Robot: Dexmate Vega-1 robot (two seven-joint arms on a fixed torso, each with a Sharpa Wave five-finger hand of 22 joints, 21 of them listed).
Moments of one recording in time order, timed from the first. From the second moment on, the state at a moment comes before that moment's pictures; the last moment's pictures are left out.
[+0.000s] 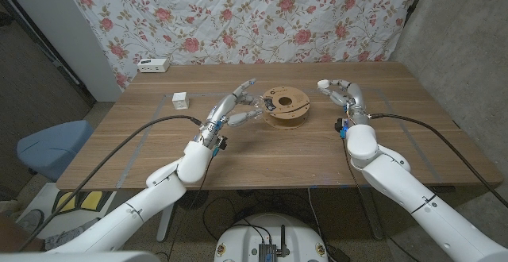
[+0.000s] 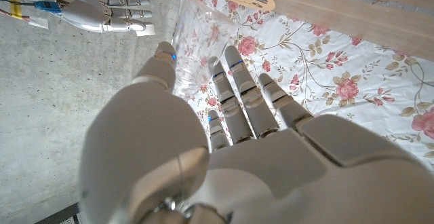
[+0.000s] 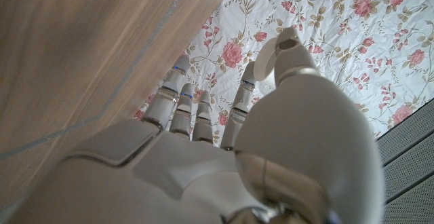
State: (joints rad) left arm 1.06 0.64 0.49 -1.72 0.34 -0.32 0.48; left_hand 0.98 -0.02 0.45 -0.15 0.17 0.16 -0.21 0.19 0.17 0.91 -0.11 0.20 0.19 0.87 -0.11 0.18 0.17 0.34 -0.01 0.18 0.17; right arm -1.10 -0.58 -0.37 -1.94 0.16 -0.21 -0.64; right_hand 0.98 0.00 0.28 -0.15 0.17 0.83 -0.08 0.44 0.27 0.25 0.10 0.21 0.21 0.25 0.14 0.21 0.21 0.55 0.11 0.18 0.17
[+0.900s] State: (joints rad) left arm 1.09 0.63 0.51 -1.66 0.38 -0.29 0.59; left_hand 1.00 -0.01 0.43 -0.15 0.17 0.16 -0.21 0.19 0.17 0.91 -0.11 0.20 0.19 0.87 -0.11 0.18 0.17 0.34 -0.02 0.18 0.17; right arm -1.07 -0.53 -0.39 -1.79 0.15 -0.11 -0.66; right_hand 0.97 0.00 0.28 -0.15 0.17 0.83 -0.08 0.44 0.27 0.25 0.10 0.20 0.21 0.24 0.14 0.21 0.21 0.54 0.11 0.18 0.17
